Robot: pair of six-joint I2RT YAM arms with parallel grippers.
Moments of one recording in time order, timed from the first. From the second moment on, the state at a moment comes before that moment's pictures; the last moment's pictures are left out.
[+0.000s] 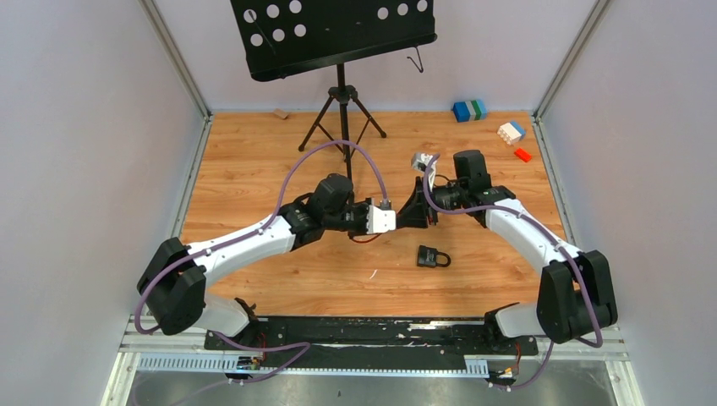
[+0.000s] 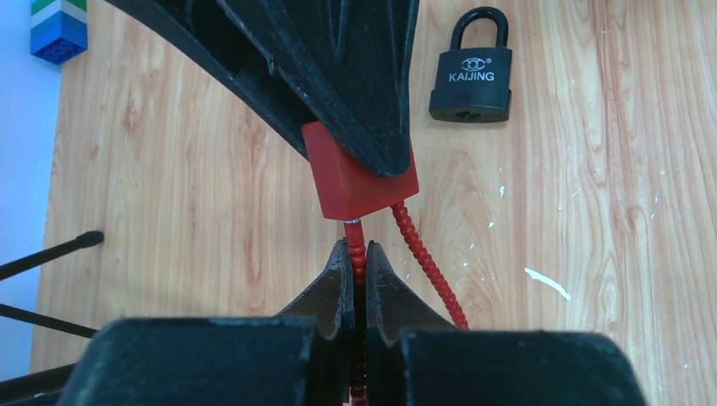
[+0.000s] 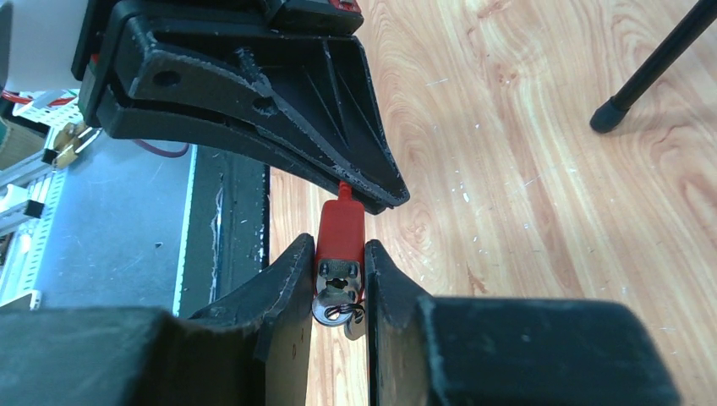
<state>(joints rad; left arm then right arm) -0.83 1.40 0.94 -0.11 0.42 0.74 0.31 1.38 0.92 -0.26 -1.18 -0.23</state>
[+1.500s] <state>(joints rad) -0.85 1.38 0.99 -0.17 0.43 0.76 0.32 1.38 0.94 -0.29 -1.14 -0.24</state>
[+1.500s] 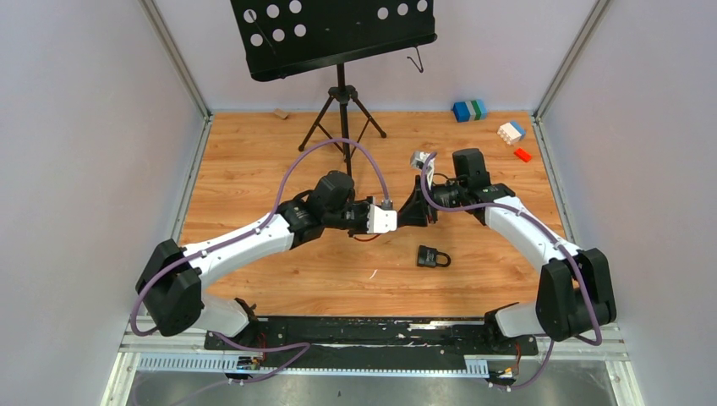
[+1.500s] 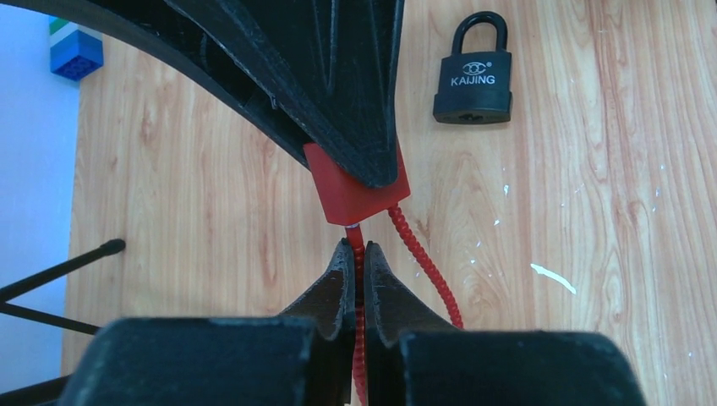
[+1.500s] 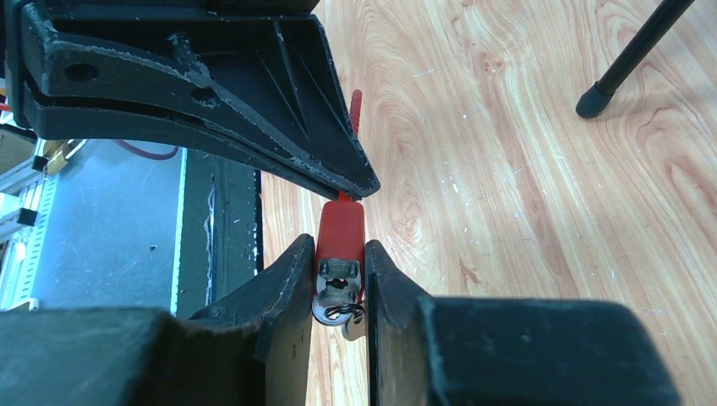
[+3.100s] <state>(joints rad) -0.76 1.46 0.87 0.22 0.65 0.37 0.29 1.27 0.85 -0.08 -1.06 -0.08</state>
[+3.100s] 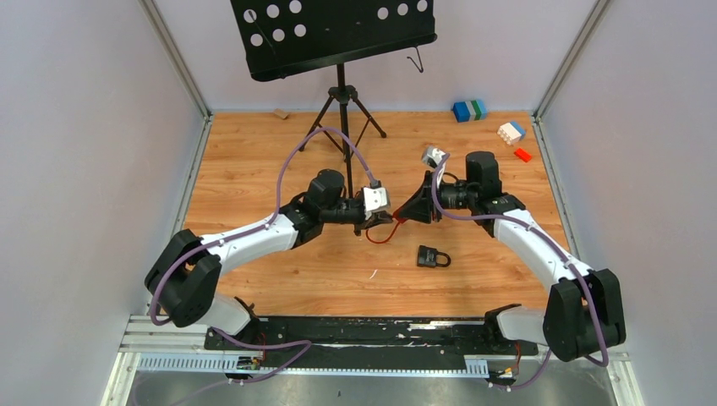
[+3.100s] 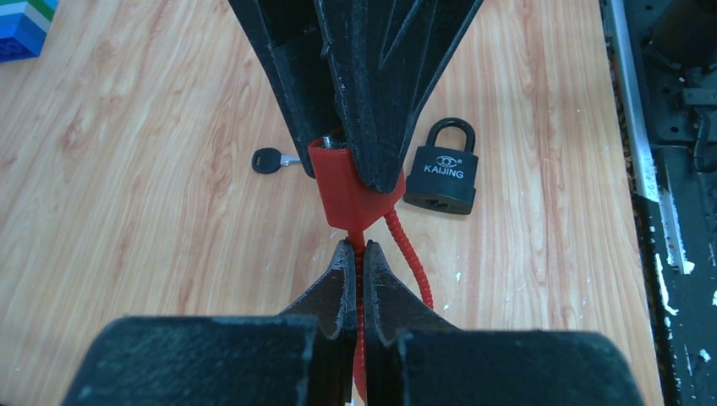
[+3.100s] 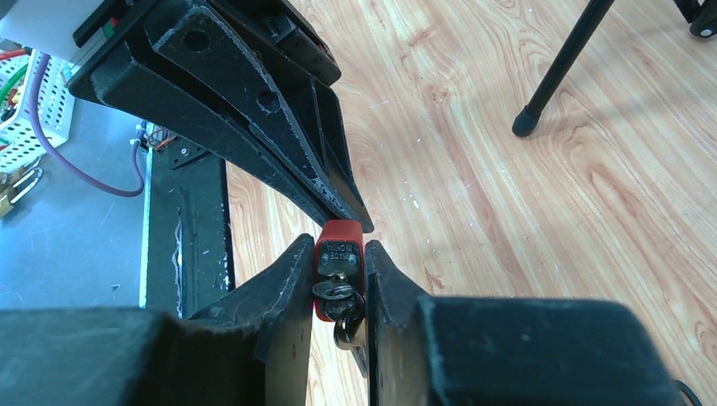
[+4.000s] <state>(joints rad) -0.80 1.39 0.99 -0.10 0.43 0.59 0.35 1.35 0.91 -0.17 -1.05 -0.21</state>
